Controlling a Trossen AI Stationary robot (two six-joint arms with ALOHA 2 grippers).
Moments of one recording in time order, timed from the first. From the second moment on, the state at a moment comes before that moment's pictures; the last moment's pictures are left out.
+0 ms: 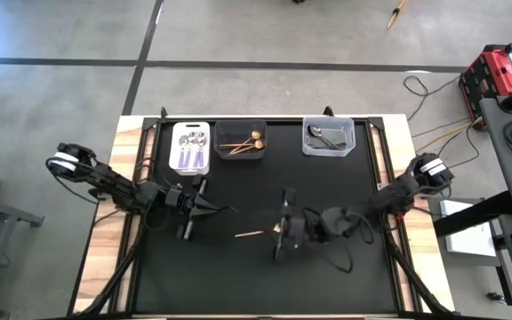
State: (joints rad) left arm -0.30 1.34 0.23 1.56 -0.06 0.02; right arm 0.44 1.67 1.03 0.89 0.54 -0.41
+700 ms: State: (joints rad) left arm -0.29 1.34 0.25 1.54 -0.13 0.05; right arm 0.32 1.82 1.17 1.02 0.44 -0.36
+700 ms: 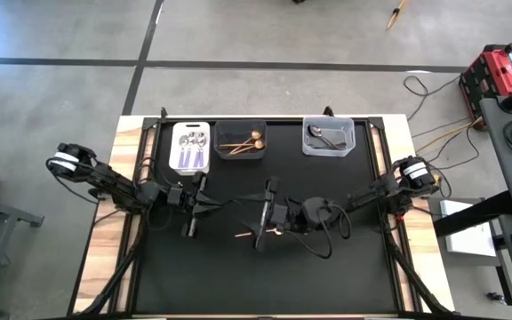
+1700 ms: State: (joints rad) left arm -0.29 1.34 0.25 1.52 -0.13 0.02; right arm 0.32 1.82 1.19 1.02 0.42 -0.40
